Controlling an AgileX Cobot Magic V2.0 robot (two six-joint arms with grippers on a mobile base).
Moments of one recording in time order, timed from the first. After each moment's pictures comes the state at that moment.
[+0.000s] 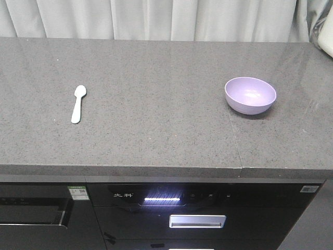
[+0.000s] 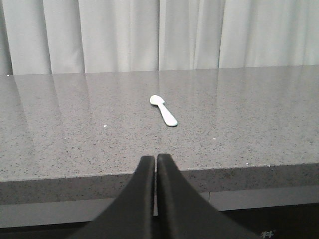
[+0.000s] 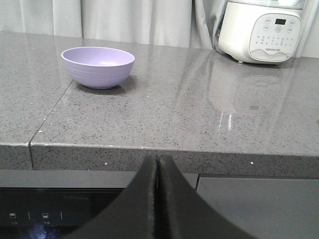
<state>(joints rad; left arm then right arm) -0.07 -0.01 0.03 0.12 0.11 -0.19 -0.12 -0.01 0.03 -0.11 0.19 -0.05</state>
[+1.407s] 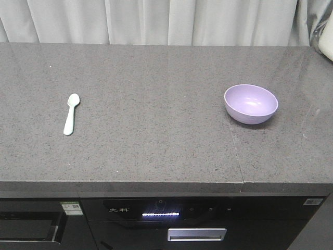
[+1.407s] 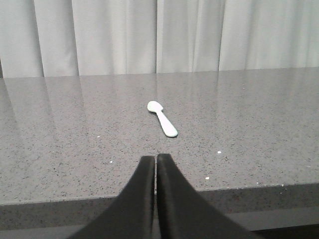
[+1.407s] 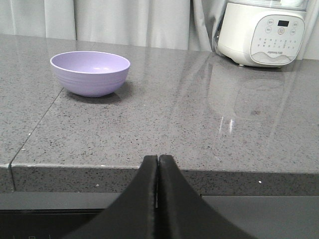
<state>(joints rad) -0.07 -0.01 0.03 0.12 0.11 -0.19 -0.12 -0.01 0.03 -0.11 0.19 -0.05</state>
